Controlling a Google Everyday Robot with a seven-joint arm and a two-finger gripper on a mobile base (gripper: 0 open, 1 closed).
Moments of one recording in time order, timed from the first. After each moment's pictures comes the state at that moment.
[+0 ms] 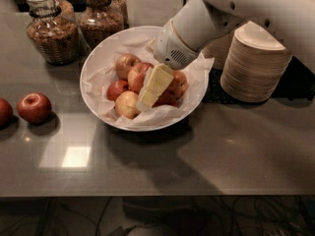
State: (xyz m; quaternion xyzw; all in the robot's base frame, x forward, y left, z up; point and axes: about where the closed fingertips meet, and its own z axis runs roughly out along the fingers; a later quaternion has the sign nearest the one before) arm 0.545 0.021 0.914 -0.65 0.68 0.18 0.28
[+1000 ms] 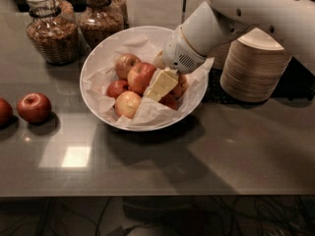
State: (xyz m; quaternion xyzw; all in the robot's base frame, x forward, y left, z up) arm 0.550 0.004 0.897 -0.64 0.69 0.19 0.27
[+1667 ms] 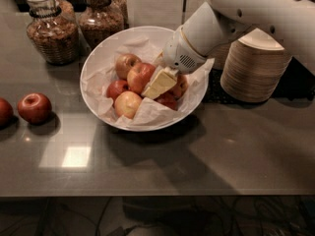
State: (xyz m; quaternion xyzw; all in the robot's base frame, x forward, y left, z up) arm 0.550 0.004 0.897 -0.64 0.69 0.19 0.27
